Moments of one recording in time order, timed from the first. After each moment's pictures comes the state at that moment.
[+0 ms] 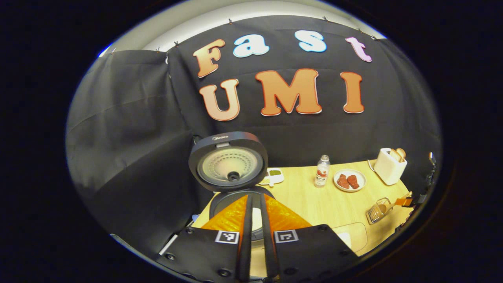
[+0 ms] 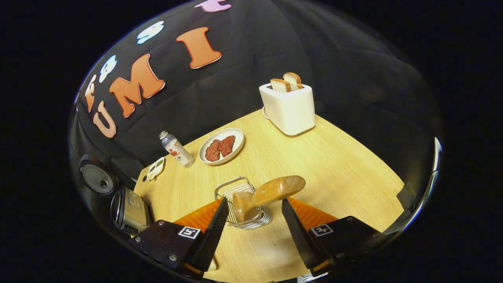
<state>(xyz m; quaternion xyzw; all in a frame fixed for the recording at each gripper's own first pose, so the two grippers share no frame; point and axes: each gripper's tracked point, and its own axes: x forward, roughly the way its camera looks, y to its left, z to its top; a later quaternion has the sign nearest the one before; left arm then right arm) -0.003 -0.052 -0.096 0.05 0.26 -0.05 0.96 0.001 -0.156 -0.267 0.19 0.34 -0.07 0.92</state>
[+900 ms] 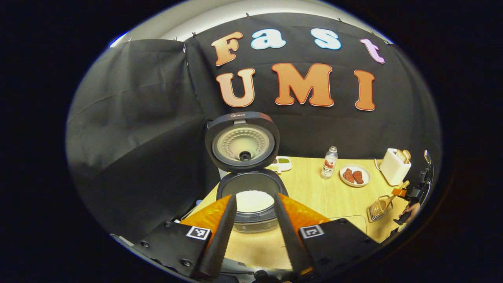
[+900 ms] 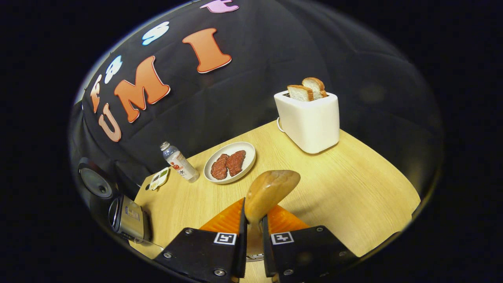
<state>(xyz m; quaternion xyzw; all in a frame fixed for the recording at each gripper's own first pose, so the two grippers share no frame) -0.043 -0.024 -0.109 0.03 0.29 0.02 0.96 0.070 -0.148 -0.277 0.19 0.30 -0.03 0.93</state>
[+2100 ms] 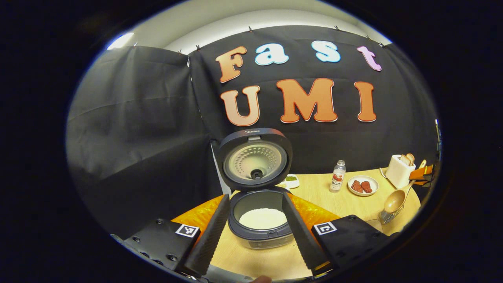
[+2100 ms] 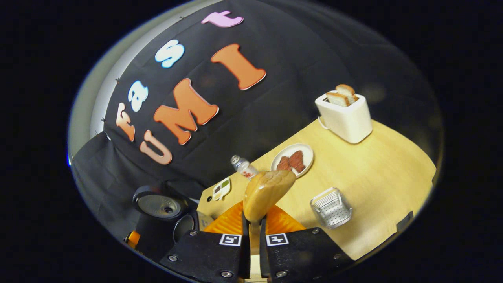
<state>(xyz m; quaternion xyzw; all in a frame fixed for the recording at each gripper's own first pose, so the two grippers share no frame) -0.022 0.022 -0.111 0.02 0.22 0.01 0.98 0.006 -0.007 -0.145 0.30 0.28 0.09 0.91</state>
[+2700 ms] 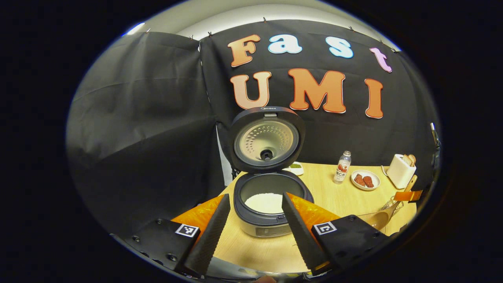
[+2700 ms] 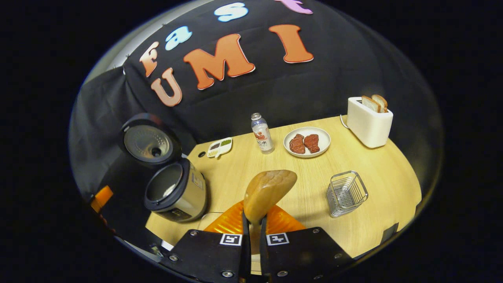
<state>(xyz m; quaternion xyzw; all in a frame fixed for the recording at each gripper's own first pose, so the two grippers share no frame) -0.046 0.050 -0.147 0.00 0.26 0.03 0.97 -0.031 0.047 -0.198 0.07 0.31 0.12 0.94</state>
